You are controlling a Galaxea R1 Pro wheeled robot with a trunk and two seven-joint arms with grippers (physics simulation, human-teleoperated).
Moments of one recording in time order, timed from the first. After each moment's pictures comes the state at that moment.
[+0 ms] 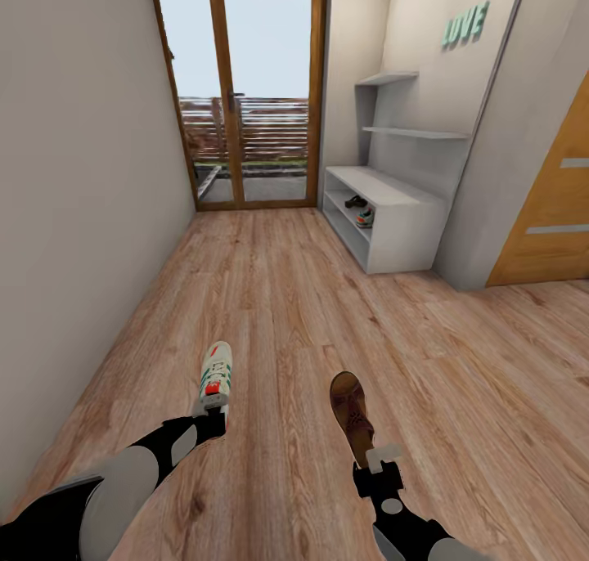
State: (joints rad) left arm -0.87 -0.01 0.25 -0.07 -0.06 0.16 -0.07; right arm -0.59 0.06 0.65 -0.18 -0.36 -0.21 -0.30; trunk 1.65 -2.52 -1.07
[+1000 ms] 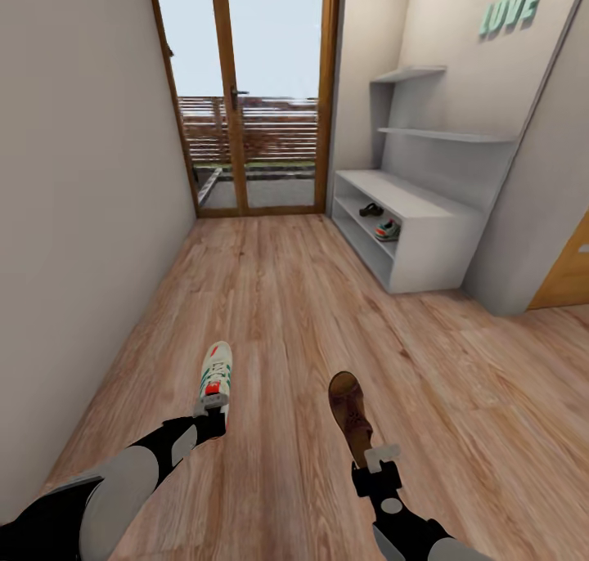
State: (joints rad) left arm -0.87 -0.01 0.25 -0.07 -0.06 0.16 -0.07; right arm -0.59 0.06 0.65 -0.19 -0.36 -0.22 -0.29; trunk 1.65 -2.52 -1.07
